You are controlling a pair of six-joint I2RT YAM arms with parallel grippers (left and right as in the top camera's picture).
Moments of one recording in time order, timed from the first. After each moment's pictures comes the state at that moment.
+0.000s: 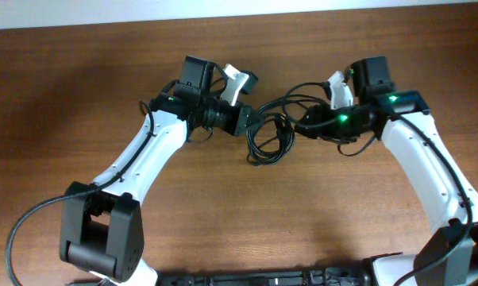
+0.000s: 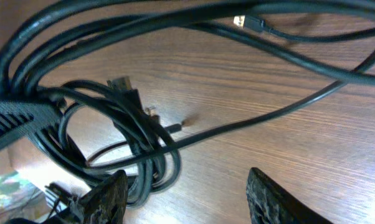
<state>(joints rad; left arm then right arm) -0.37 1.77 1.31 -0.51 0.81 -0.02 0.11 1.54 1.22 -0.91 -0.54 0.26</state>
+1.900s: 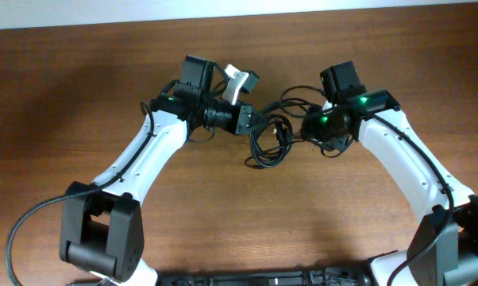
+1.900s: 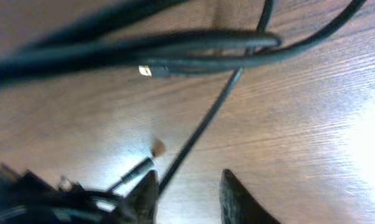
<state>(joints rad) -0.37 1.77 1.31 -0.50 0.89 -0.10 0.24 1.61 1.22 -0.91 -0.23 0.65</state>
